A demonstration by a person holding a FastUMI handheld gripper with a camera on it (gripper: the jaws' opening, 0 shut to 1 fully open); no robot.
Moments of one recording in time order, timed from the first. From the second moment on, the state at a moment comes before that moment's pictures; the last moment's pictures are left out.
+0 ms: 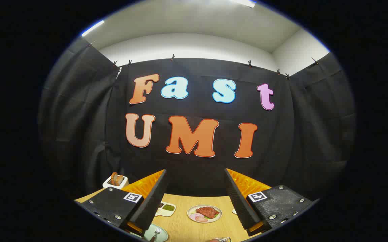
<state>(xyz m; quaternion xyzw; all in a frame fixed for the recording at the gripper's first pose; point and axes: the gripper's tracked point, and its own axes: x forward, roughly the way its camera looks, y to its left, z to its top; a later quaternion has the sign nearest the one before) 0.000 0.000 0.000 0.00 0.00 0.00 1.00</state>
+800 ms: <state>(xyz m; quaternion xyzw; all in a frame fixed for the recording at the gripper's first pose) 0.015 0.024 -0.011 0.02 0.01 0.02 1.00</state>
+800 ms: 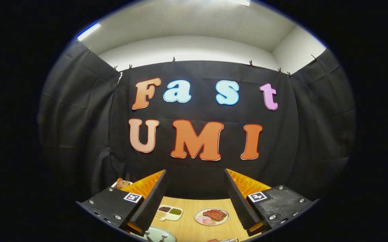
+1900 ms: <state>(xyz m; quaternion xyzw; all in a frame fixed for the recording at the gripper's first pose) -0.073 0.177 -0.399 0.02 0.63 0.16 0.76</state>
